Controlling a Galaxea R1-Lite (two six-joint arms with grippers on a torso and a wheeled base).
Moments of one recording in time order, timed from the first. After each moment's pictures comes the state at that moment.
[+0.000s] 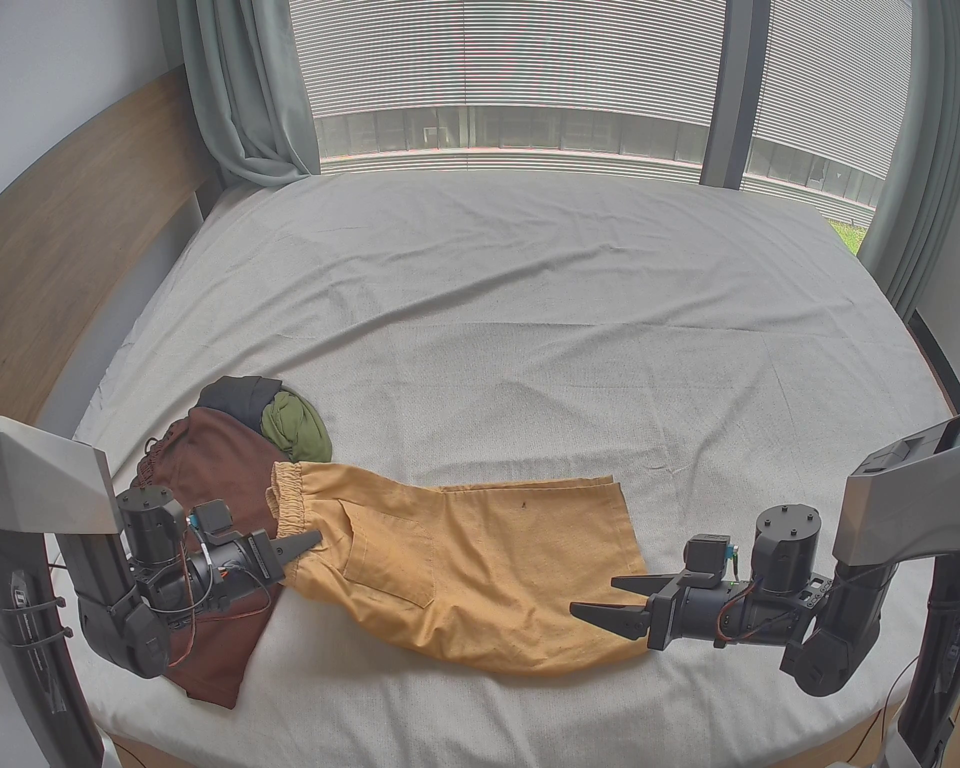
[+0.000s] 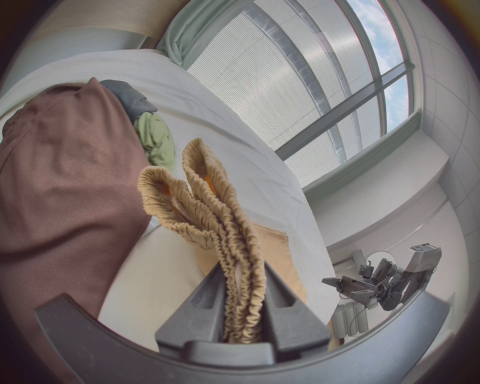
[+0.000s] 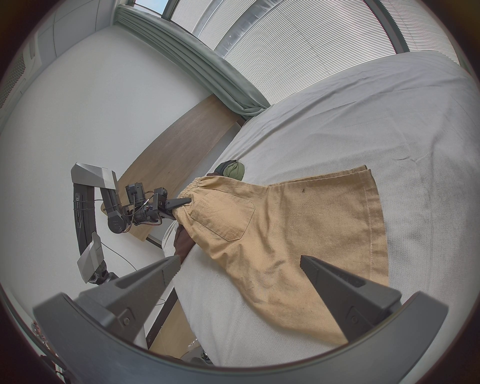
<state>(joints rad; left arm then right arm) -0.09 2.19 -0.30 -1.55 -0.57 -0.55 0.47 2.20 -0.28 -1.54 0.50 0.36</state>
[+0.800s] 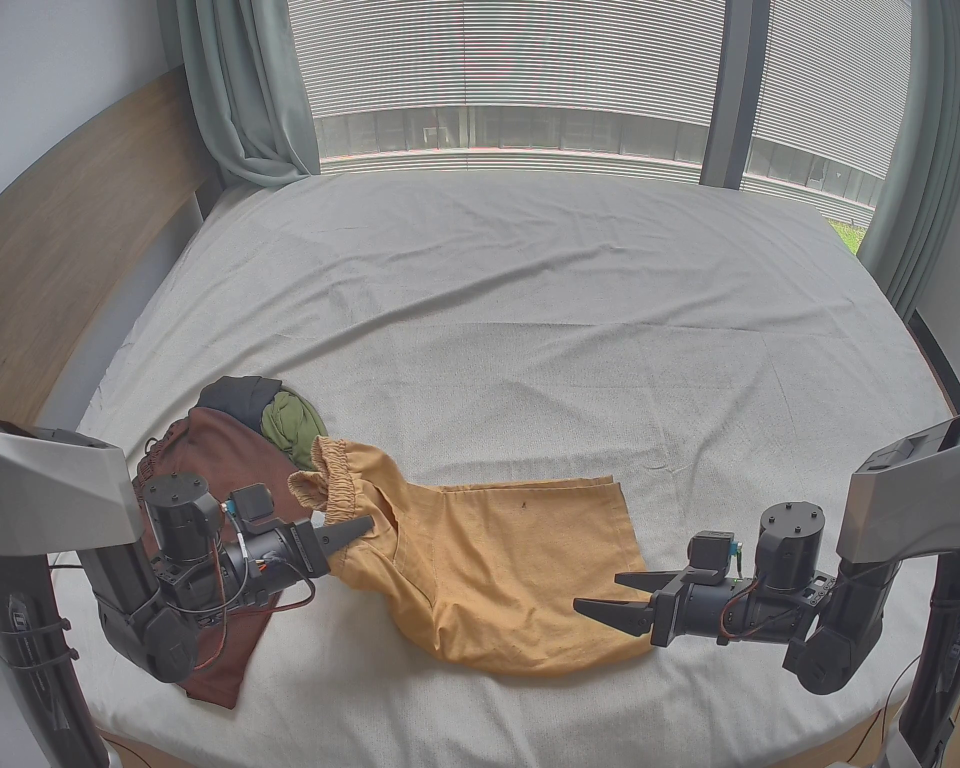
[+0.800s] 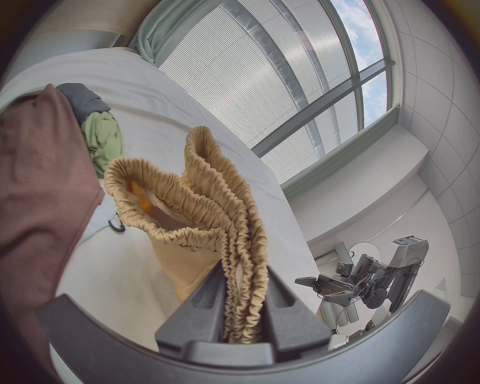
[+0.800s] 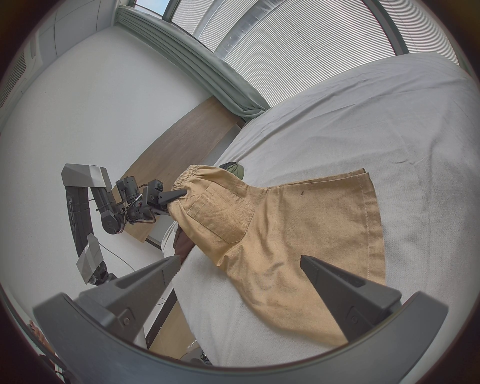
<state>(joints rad) -0.26 2.15 -0.36 -1.55 -0.52 -0.61 0.46 2.19 -0.28 -1.54 0.50 0.36</state>
